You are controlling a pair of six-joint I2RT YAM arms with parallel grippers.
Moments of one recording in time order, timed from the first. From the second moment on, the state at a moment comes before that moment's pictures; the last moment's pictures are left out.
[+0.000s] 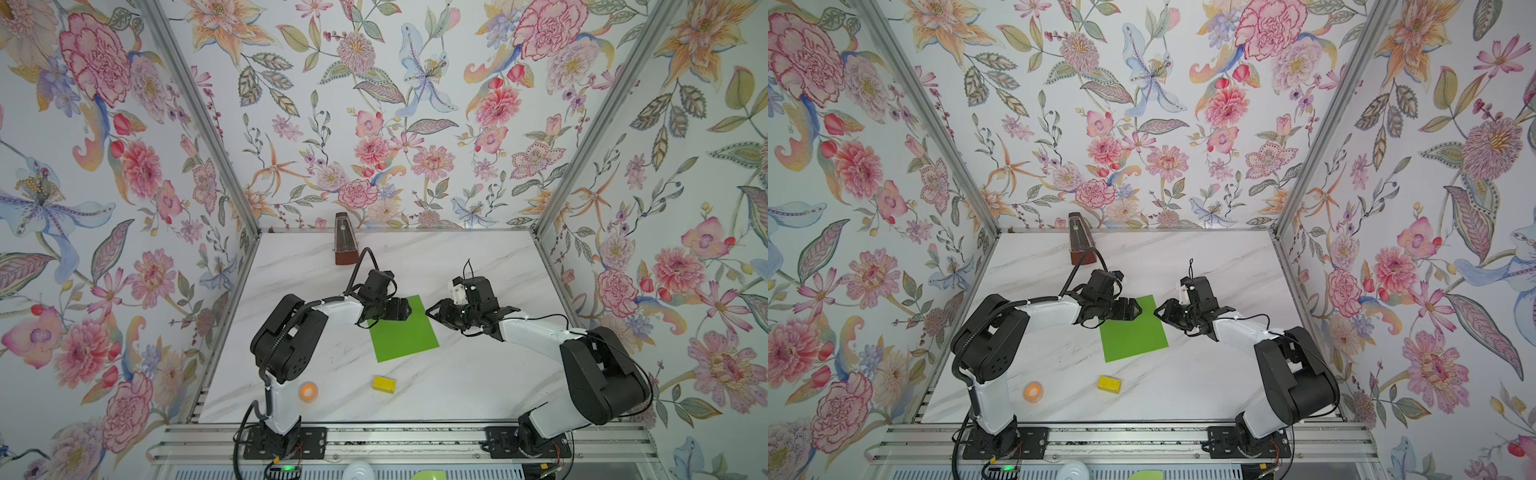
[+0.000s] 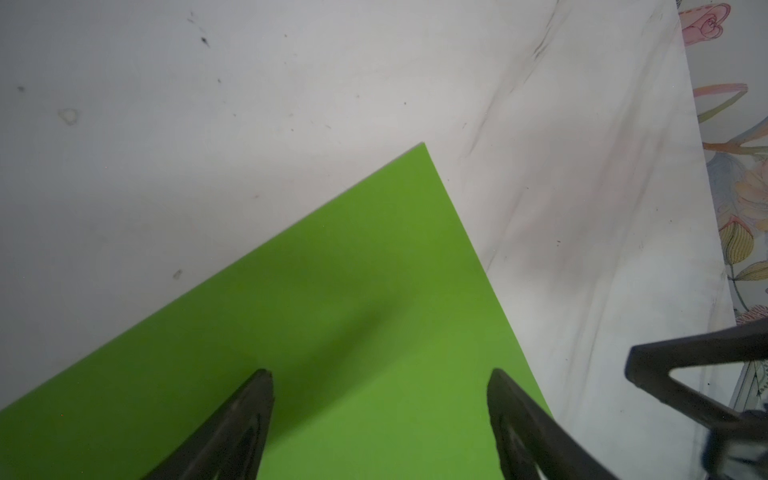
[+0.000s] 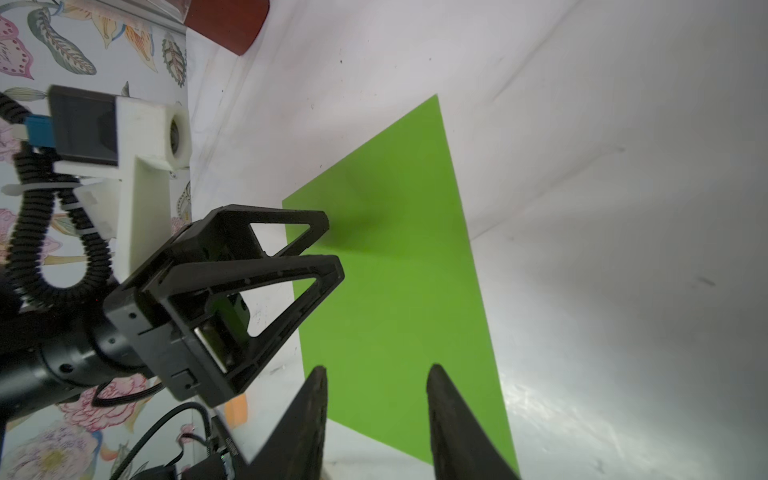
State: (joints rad) left arm -0.60 1.90 1.10 -0.09 0.26 -0.47; right arm 0.43 1.58 0.79 -0.02 -0.49 0.74
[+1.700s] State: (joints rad) left arm -0.63 1.74 0.97 -0.22 0.21 -0.55; right arm 0.43 1.60 0.67 -0.01 -0.38 0.90
